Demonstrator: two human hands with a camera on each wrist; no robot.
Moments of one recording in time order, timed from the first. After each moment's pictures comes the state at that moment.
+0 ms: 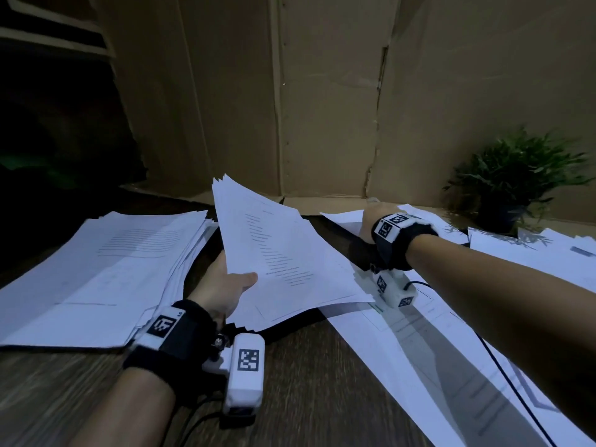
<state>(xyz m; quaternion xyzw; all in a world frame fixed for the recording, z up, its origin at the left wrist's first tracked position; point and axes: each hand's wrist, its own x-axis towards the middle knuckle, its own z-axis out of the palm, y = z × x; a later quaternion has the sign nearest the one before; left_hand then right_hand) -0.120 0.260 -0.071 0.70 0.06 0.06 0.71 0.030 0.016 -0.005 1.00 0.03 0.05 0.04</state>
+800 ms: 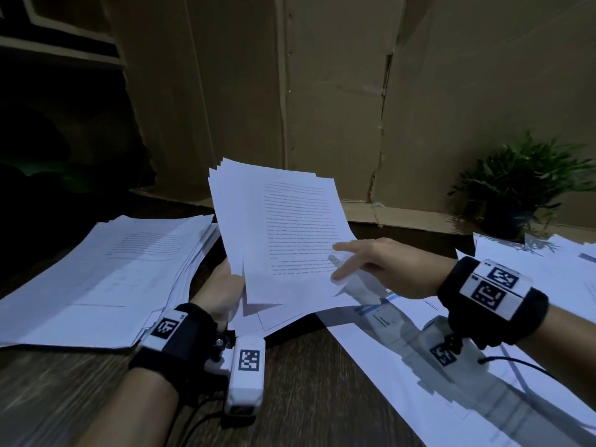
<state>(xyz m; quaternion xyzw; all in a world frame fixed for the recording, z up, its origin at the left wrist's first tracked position) -0.131 0.255 -0.058 0.71 0.01 0.03 0.71 -0.081 -0.015 0.013 0.91 0.40 -0.05 -0.09</state>
